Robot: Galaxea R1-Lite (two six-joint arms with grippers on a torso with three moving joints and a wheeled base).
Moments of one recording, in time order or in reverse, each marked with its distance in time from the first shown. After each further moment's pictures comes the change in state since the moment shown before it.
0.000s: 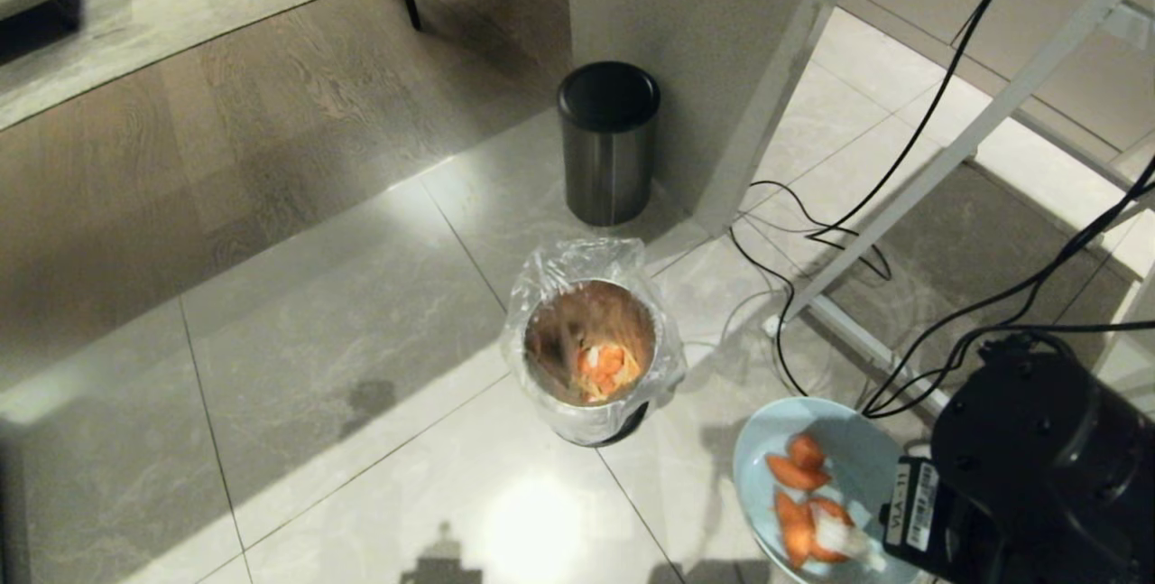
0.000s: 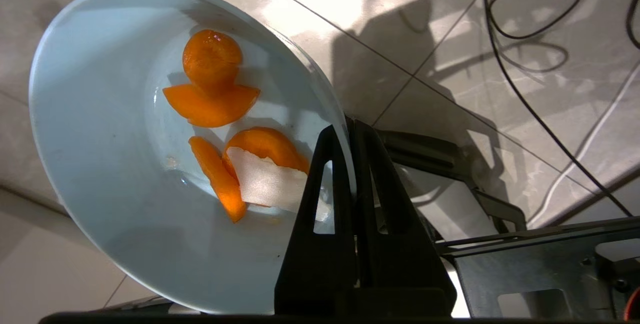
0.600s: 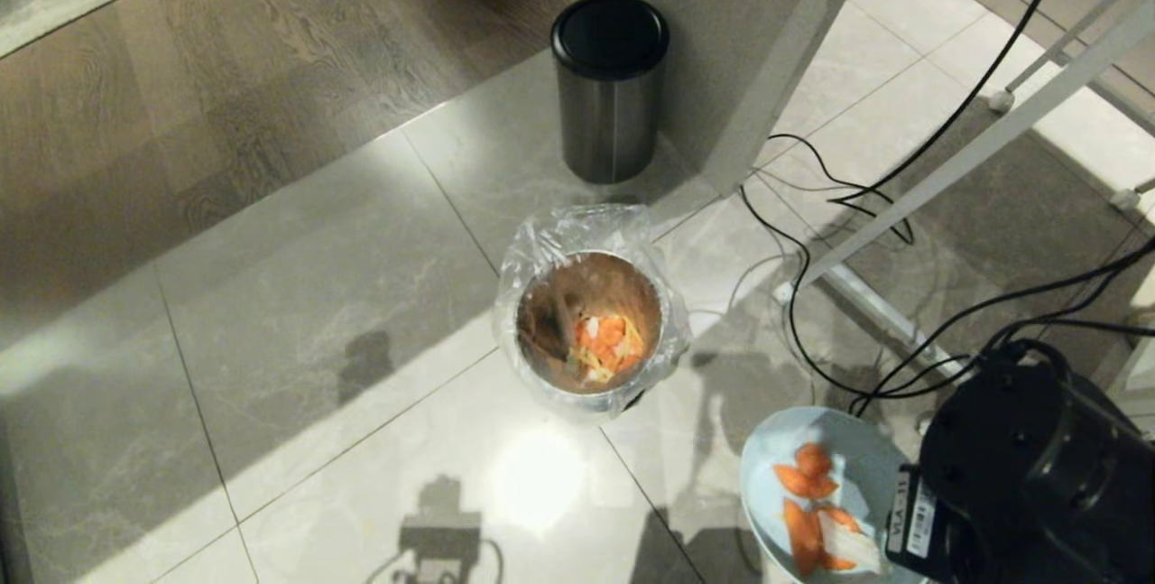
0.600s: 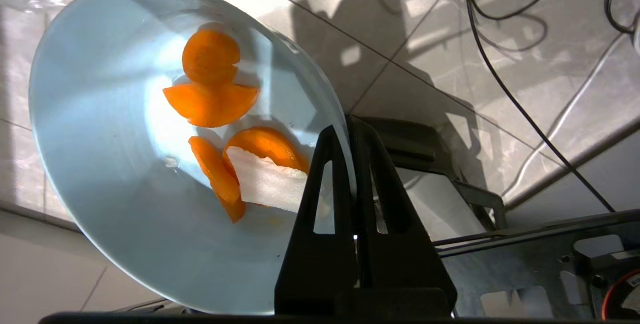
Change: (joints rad) left arm 0.000 0.000 0.000 0.000 0.000 0.000; right arm -0.003 0.011 0.011 0.019 -0.005 0.002
